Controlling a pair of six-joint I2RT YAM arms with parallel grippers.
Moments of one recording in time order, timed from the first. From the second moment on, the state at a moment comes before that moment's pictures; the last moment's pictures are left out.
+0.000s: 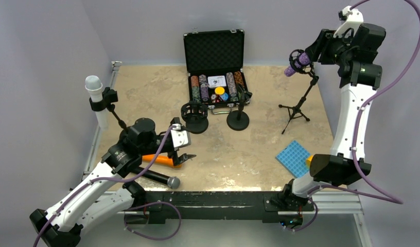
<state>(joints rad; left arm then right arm) -0.67 0.74 0.76 -0.42 0.52 0.44 -0.27 1.55 1.99 -0.77 -0.39 0.02</state>
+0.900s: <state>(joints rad) -0.67 0.83 0.80 -0.36 0.56 0.36 -0.27 1.05 1.96 -1.04 -0.84 -0.08</state>
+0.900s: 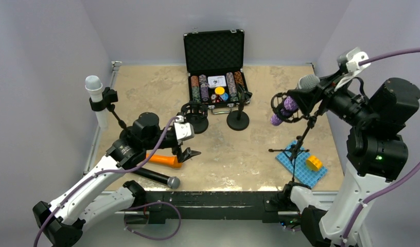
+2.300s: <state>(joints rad) -0.77 0.94 1.15 -0.29 0.74 0.69 0.43 1.20 1.65 -0.71 -0.91 -0.09</state>
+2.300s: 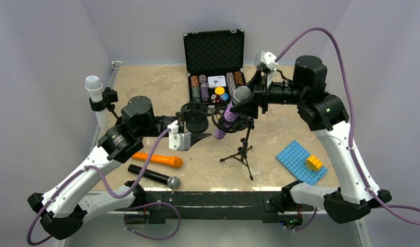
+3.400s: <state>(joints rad) -0.81 1.15 1.41 -0.70 0.82 1.48 0.43 1.24 1.85 -0.83 -0.90 -0.17</state>
